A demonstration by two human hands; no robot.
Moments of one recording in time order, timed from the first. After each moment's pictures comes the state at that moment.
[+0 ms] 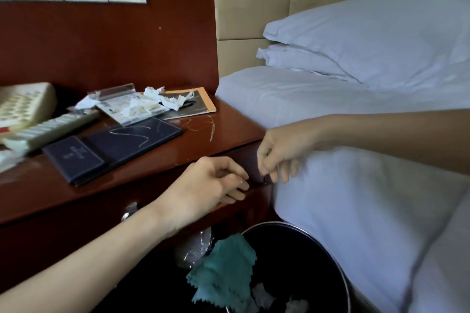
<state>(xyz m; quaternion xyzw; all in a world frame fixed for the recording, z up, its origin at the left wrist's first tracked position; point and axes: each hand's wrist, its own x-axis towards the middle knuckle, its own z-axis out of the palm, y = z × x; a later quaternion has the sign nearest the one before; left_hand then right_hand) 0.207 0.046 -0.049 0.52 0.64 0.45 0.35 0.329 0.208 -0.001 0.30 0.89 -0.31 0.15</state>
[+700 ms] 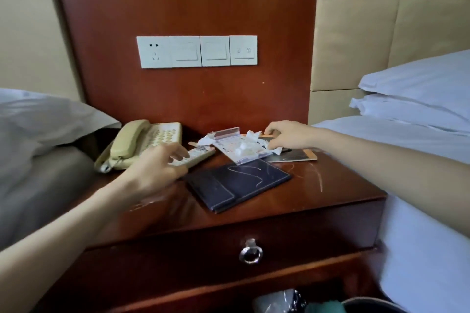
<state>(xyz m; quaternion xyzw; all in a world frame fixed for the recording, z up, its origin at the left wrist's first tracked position) 0.001 -0.069 0.019 0.45 0.84 0.29 -0.09 0.138 0.198 0.050 0.22 0.95 -0.18 -0.11</state>
